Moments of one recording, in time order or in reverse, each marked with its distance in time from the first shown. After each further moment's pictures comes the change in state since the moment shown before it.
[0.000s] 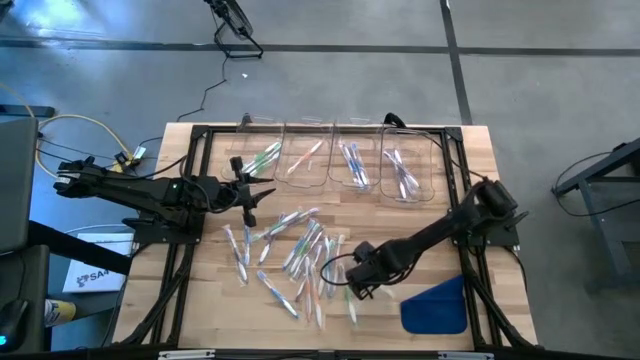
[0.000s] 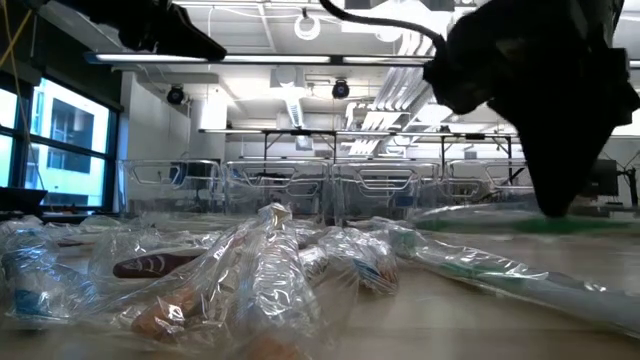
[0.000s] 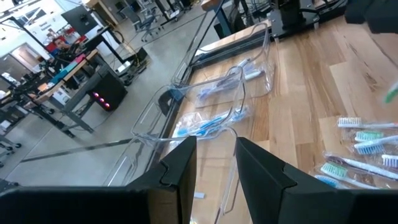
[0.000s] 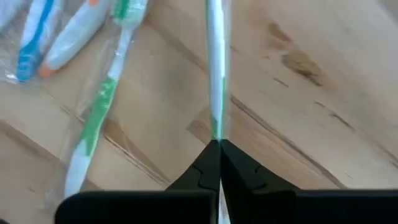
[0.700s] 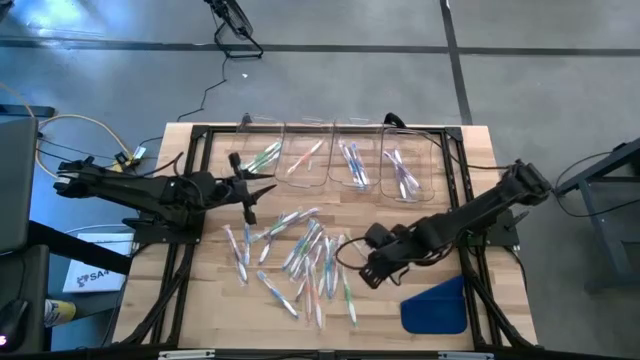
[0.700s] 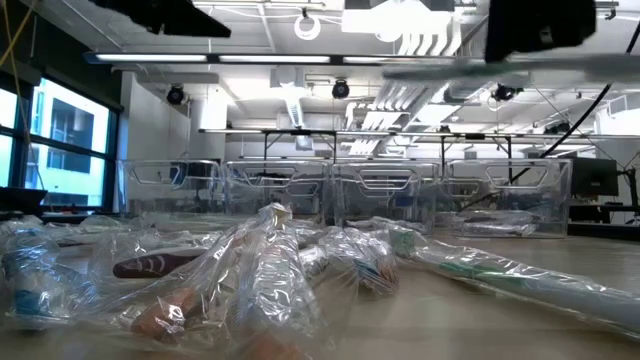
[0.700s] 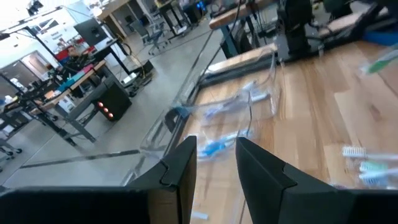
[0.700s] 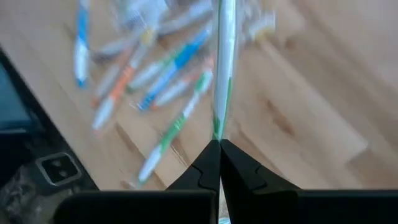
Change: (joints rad) left arm 0.000 -0.002 0.042 0.041 0.005 -0.001; right arm 0.000 -0.314 0.002 -0.012 0.194 -0.144
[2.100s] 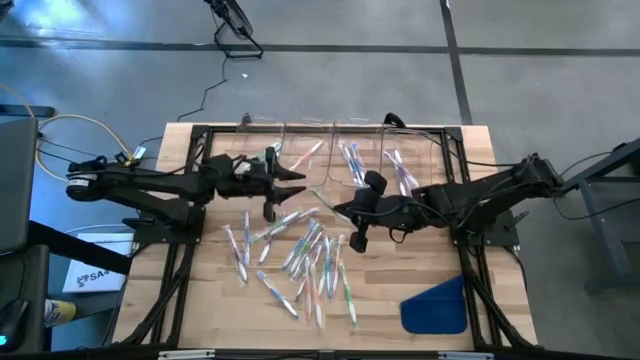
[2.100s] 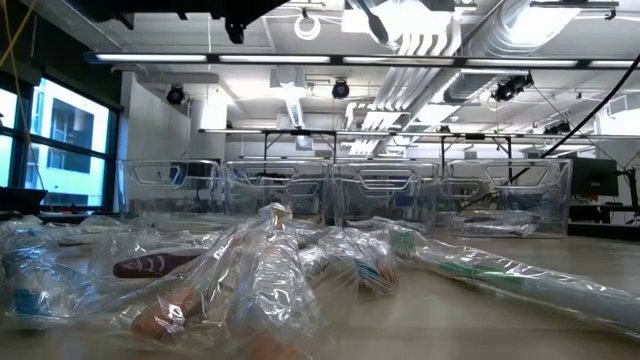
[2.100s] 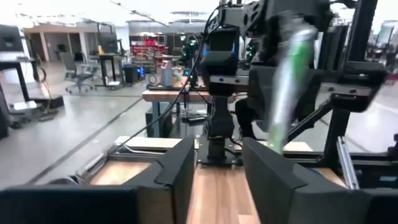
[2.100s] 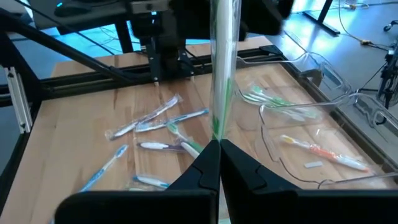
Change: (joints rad) left arm 0.197 0.318 0.059 0.551 0.545 -0.403; right arm -0.184 -0.131 0.002 0.519 0.294 -0.926
